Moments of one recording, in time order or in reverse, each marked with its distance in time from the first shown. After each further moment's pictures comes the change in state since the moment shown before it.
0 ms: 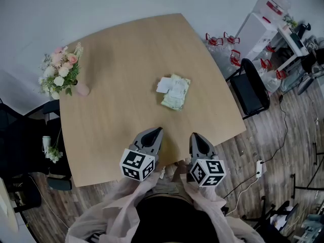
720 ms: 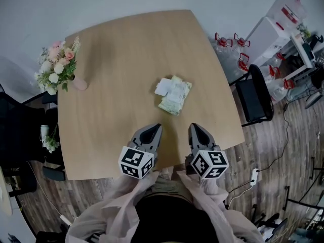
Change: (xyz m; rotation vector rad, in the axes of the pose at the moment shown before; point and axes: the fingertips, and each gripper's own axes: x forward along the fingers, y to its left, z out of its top) left arm 0.045 0.011 0.008 -0.041 -0.007 0.102; right arm 0.058 -0.028 0.042 0.031 0.028 0.139
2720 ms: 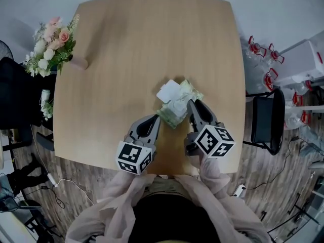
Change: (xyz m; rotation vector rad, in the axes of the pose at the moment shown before) left arm 0.083 0.060 0.002 -0.119 0.005 0.313; right arm 0.172 -0.053 0.038 0.115 0.200 0.245
